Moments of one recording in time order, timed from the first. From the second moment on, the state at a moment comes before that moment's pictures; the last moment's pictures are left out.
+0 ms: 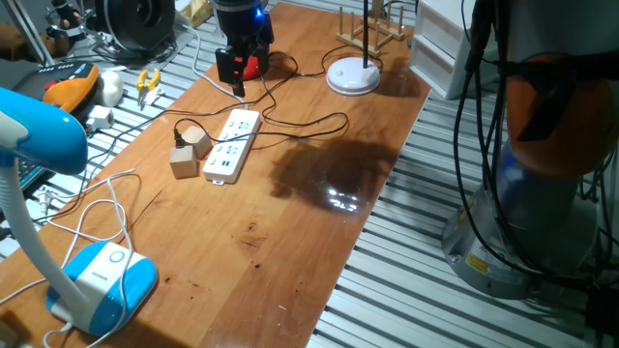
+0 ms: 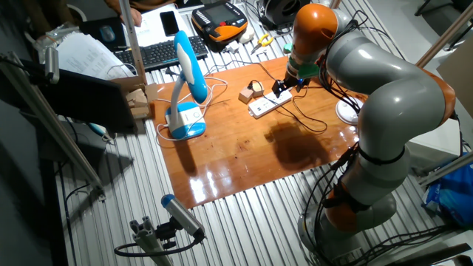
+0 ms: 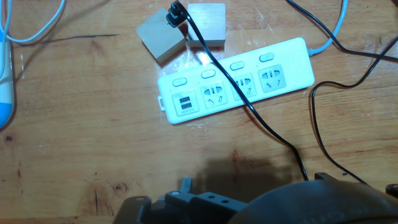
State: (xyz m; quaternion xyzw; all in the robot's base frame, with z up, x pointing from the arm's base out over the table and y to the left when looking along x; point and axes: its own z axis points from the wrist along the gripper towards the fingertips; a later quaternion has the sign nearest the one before) arm 0.515 0.001 0.236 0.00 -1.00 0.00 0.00
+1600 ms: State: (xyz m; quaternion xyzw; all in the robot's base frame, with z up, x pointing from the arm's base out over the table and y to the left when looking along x) arm 0.515 0.001 0.236 0.22 -0.97 -0.02 0.12
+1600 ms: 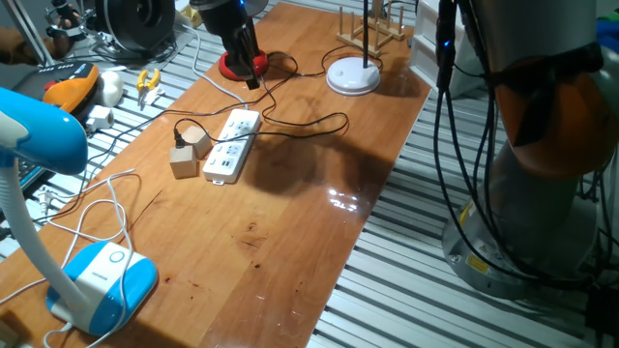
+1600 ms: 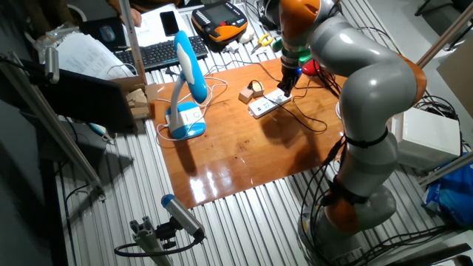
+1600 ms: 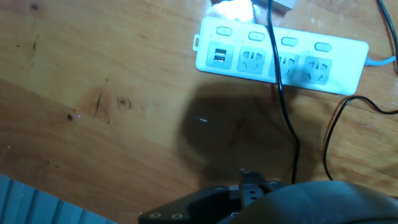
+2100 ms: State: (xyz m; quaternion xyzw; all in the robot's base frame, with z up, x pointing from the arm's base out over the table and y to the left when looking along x) arm 0.514 0.000 0.236 0.19 -0.98 0.00 0.10
